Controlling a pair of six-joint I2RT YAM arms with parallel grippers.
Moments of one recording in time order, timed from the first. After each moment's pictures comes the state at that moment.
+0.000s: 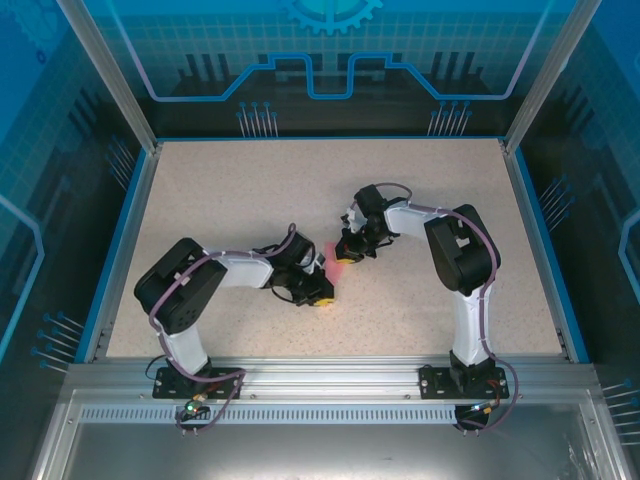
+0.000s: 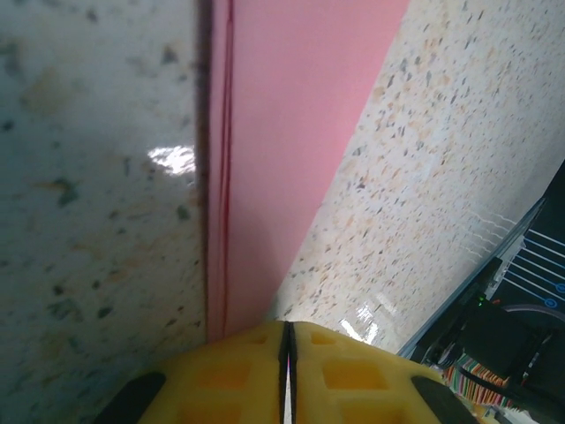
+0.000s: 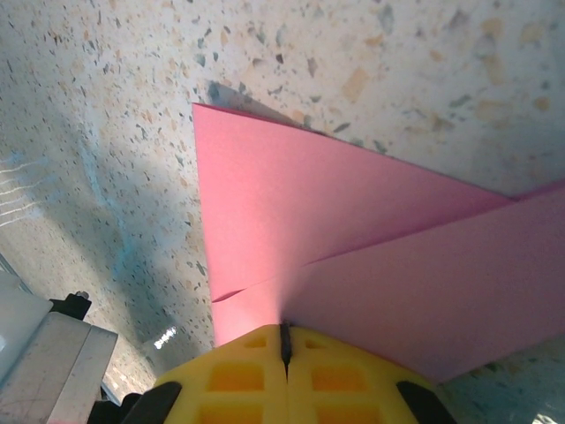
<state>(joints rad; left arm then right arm) -0.63 1.78 0.79 -0.09 0.66 -0.93 0.45 2.08 1.32 -0.59 -0.63 0.44</state>
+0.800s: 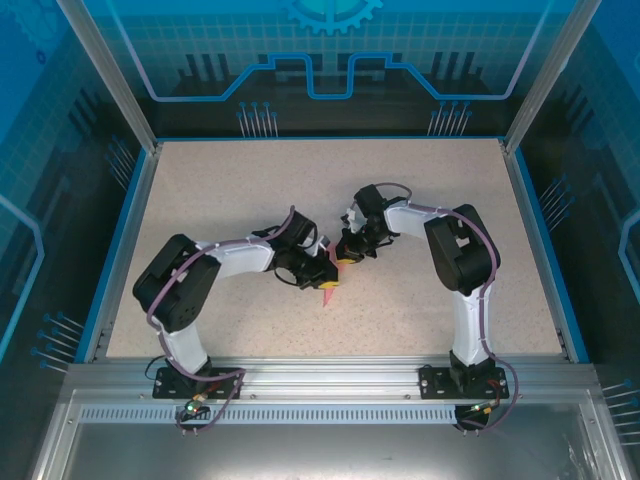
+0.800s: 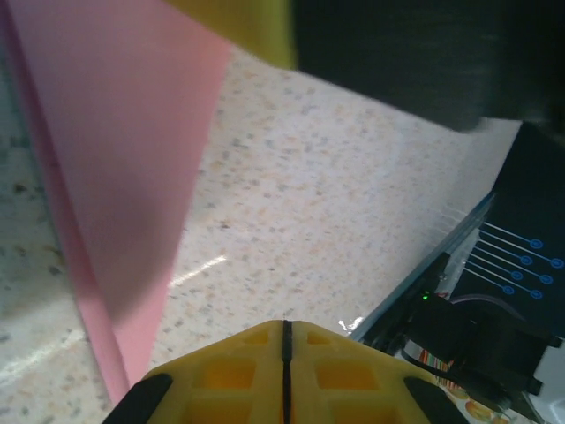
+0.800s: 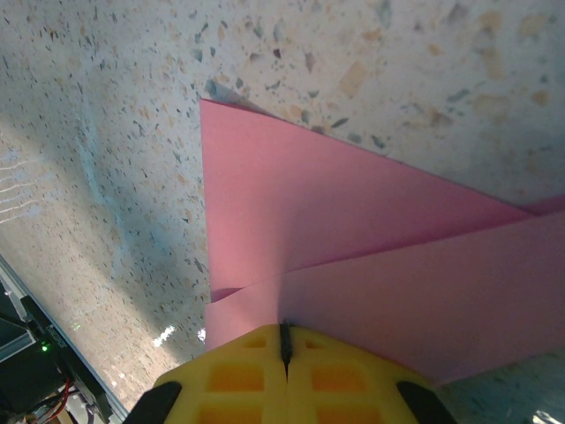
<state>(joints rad) -0.58 1.80 0.96 -0.24 0.71 -0.87 0.45 2.08 1.33 -0.60 -0.63 0.43</state>
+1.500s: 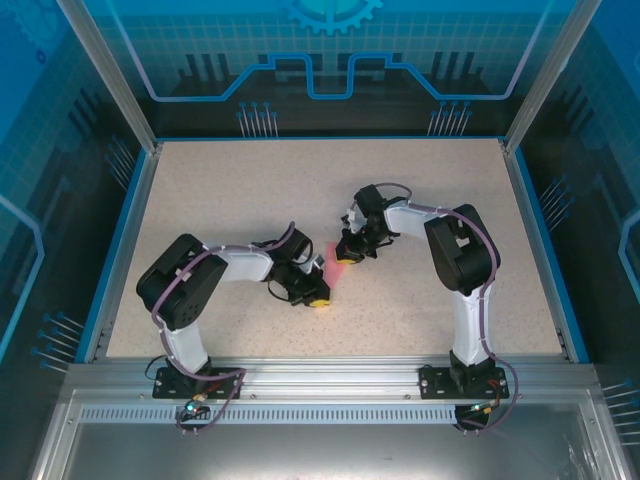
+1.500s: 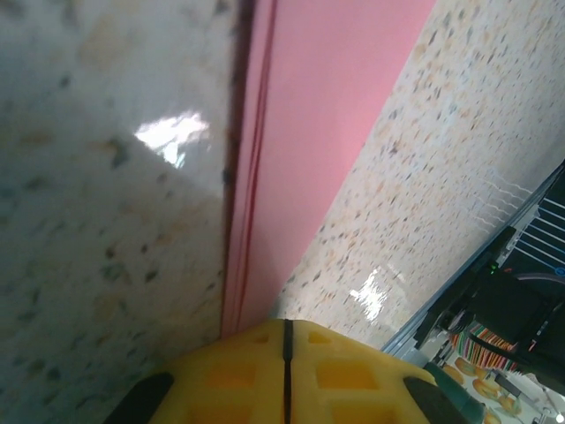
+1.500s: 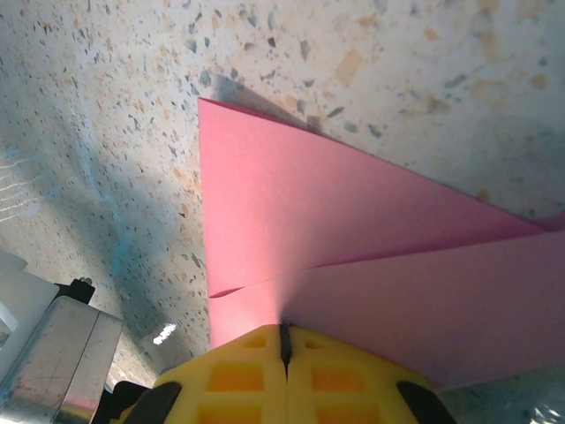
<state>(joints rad) -0.59 1.80 0.83 -0.24 0.73 -0.81 0.45 2.08 1.33 -0.61 -0.63 0.43</state>
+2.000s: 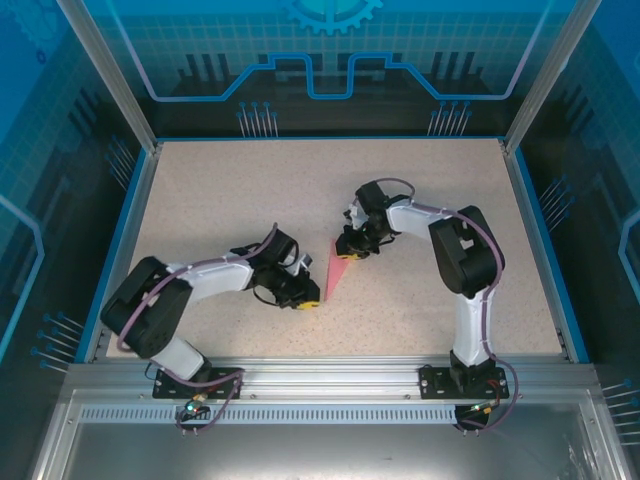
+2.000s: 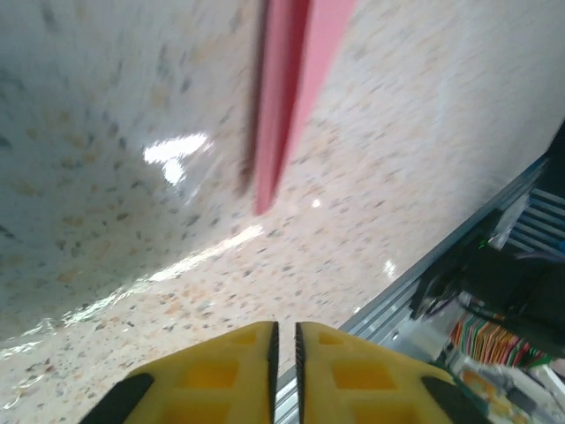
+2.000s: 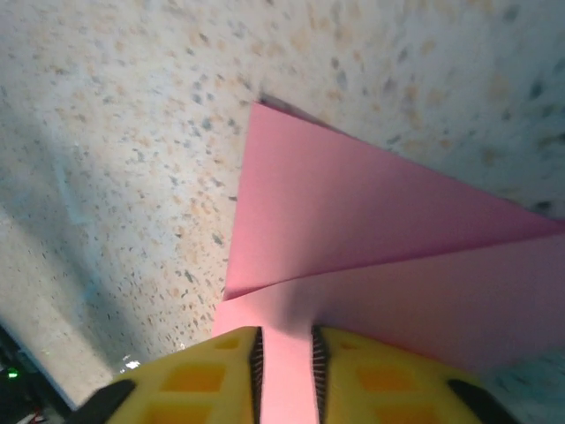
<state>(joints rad) -0.56 1.54 0.74 -0.32 0.67 -0.81 0.44 2.02 1.33 -0.59 -0.53 0.42</state>
